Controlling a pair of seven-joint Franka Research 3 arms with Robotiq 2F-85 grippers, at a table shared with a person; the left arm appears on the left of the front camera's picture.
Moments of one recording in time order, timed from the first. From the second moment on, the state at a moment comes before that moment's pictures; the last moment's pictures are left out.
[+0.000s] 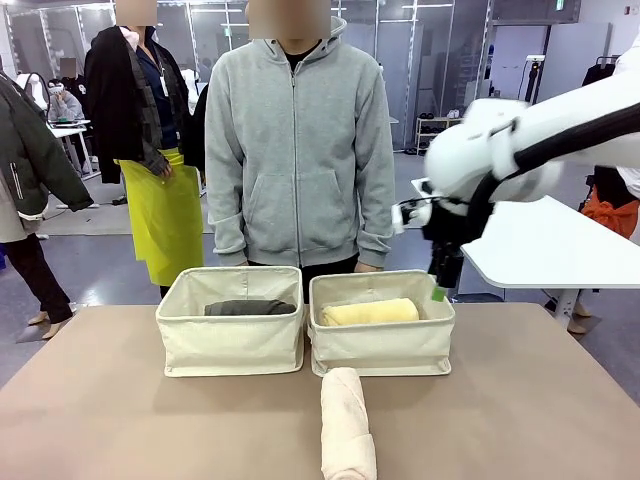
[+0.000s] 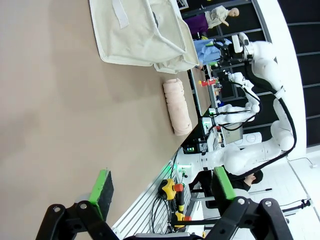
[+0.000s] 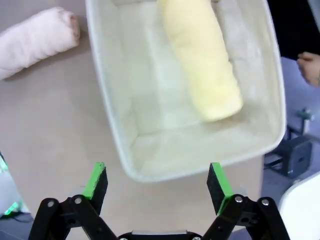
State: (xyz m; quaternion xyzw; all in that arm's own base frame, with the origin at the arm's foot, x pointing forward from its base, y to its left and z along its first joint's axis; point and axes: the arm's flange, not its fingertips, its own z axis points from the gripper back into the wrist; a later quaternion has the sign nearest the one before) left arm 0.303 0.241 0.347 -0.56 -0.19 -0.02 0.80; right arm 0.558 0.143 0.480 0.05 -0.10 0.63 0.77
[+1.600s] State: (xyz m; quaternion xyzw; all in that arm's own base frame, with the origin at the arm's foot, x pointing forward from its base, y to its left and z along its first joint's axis) left arm 0.303 0.241 0.347 -0.56 -0.19 -0.02 0.80; right arm 0.322 -0.241 0.317 0.60 -0.20 0.10 0.77
